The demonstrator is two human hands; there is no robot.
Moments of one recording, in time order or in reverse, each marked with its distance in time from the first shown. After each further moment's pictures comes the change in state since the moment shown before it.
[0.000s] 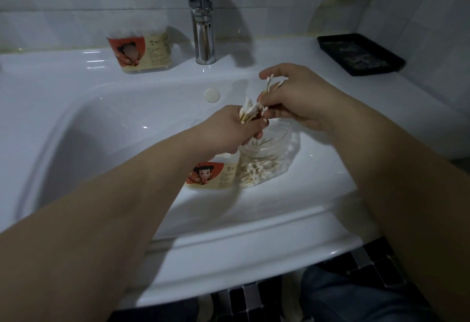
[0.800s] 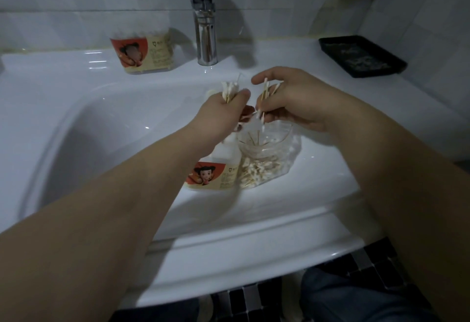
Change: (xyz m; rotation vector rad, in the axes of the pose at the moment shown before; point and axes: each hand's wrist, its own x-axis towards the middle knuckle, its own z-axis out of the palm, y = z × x) left_hand 0.005 0.007 -0.006 -0.281 0.317 -0.064; right_hand 0.001 -0.001 -0.002 -0.013 -0.155 -0.017
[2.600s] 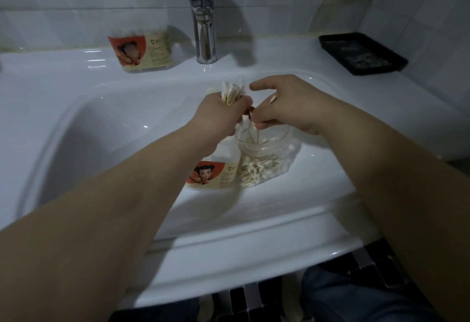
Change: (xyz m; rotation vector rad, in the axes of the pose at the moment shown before) left_hand 0.003 -0.005 -0.001 0.014 0.035 -0.016; right_hand 0.000 0.009 0.008 -0.200 0.012 0.033
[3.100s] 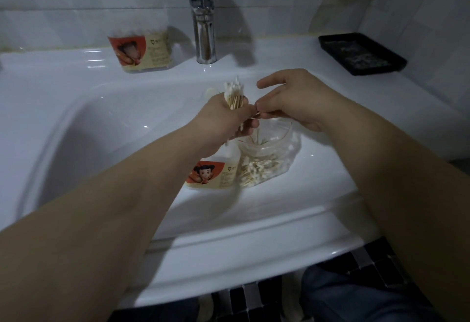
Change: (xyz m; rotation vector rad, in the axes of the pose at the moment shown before) left_hand -0.004 0.001 0.001 -0.237 -0.186 -0.003; right_hand 0.003 -0.001 -0.006 0.126 0.117 0.004
